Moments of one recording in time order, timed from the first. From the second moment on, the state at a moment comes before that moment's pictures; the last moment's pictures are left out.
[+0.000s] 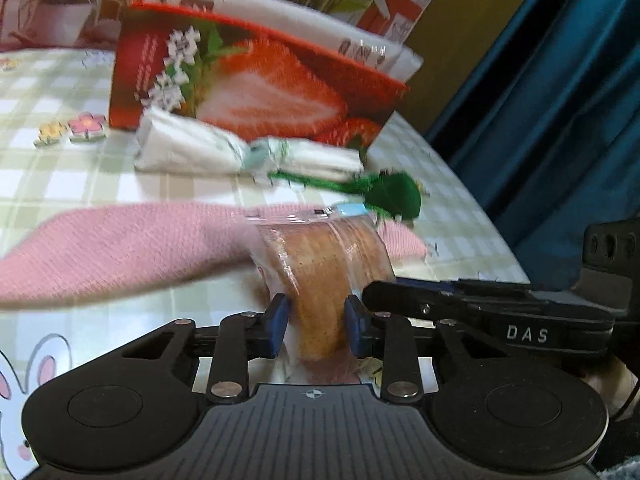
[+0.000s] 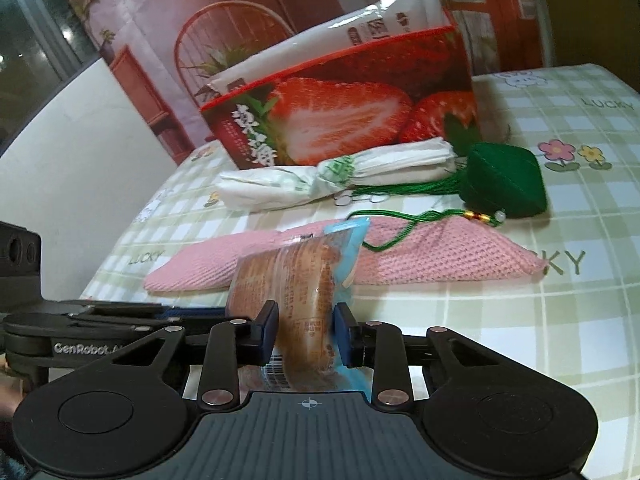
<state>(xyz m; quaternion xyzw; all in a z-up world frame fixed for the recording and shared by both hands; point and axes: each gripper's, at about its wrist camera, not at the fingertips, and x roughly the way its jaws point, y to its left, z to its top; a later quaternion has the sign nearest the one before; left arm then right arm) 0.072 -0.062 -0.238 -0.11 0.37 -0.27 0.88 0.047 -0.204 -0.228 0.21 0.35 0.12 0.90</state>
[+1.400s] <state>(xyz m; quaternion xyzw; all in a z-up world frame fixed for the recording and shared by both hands) 0.251 -0.043 -0.088 -0.11 0.19 -0.22 0.95 0.255 -0.216 -0.076 0.07 0.18 0.15 0.97</state>
